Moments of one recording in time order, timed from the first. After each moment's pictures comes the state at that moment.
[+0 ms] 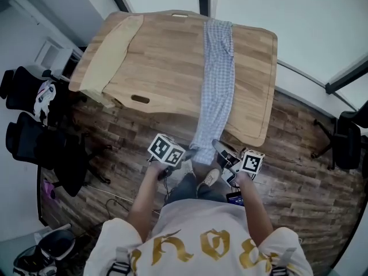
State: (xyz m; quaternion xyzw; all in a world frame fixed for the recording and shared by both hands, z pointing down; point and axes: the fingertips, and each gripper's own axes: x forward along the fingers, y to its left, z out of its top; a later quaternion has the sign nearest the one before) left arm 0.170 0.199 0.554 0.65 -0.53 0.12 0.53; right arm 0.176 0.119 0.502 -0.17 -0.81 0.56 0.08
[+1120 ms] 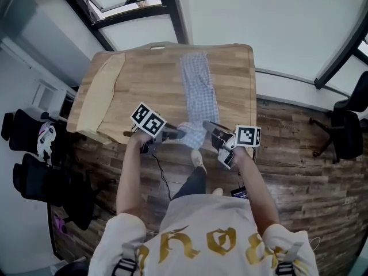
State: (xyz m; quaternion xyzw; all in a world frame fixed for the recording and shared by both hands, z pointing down) left arm 0.069 0.082 0.457 0.72 -0.42 0.16 0.53; right arm 0.093 0.004 0.415 -0.16 -0.83 0.54 0.07
